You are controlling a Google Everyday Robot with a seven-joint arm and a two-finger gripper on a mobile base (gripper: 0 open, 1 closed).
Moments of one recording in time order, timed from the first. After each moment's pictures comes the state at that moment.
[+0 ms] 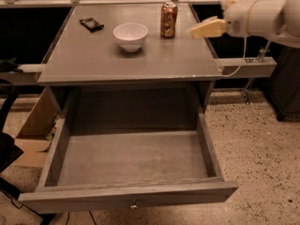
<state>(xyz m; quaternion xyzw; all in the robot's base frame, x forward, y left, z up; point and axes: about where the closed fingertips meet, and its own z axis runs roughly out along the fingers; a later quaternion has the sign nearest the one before) 0.737 -0.178 0.964 -0.36 0.71 0.15 0.58</state>
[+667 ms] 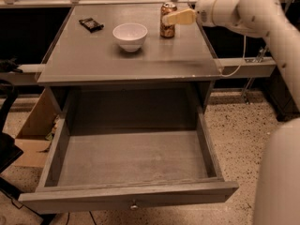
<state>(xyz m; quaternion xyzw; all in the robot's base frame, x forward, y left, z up) 0.840 -0.121 0.956 -0.33 0.71 0.17 0.61</state>
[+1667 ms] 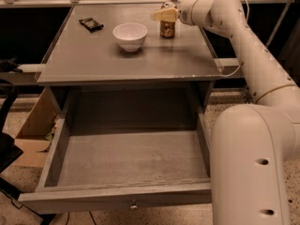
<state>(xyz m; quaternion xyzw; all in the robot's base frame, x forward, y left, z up) 0.923 -0.085 0.929 -0.29 0.70 0.18 0.63</state>
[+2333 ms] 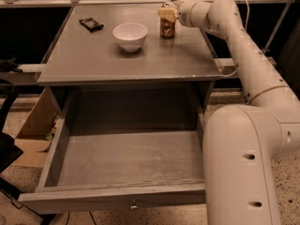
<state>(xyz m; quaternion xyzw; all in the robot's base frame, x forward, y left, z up) 0.939 -0.088 0.917 -0.28 0.71 0.17 0.63</state>
